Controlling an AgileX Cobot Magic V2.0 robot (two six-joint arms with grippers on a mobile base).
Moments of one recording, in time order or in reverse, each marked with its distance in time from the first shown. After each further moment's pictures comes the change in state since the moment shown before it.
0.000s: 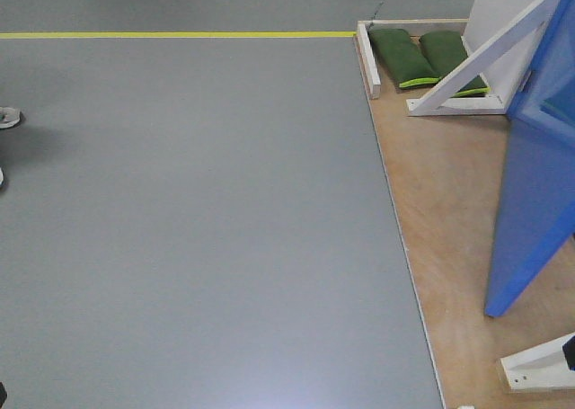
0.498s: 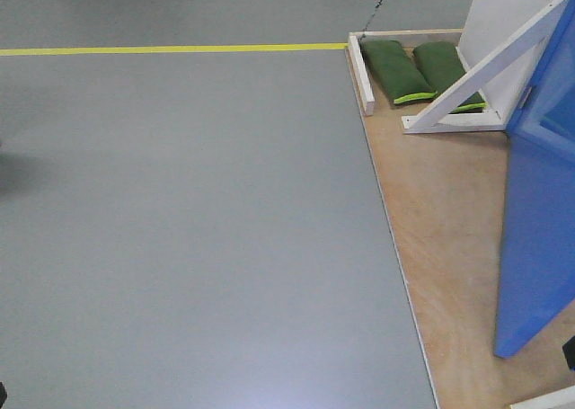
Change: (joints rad) left arm 0.000 0.000 0.000 0.000 0.000 0.000; right arm 0.000 0.000 0.000 0.000 0.000 0.000
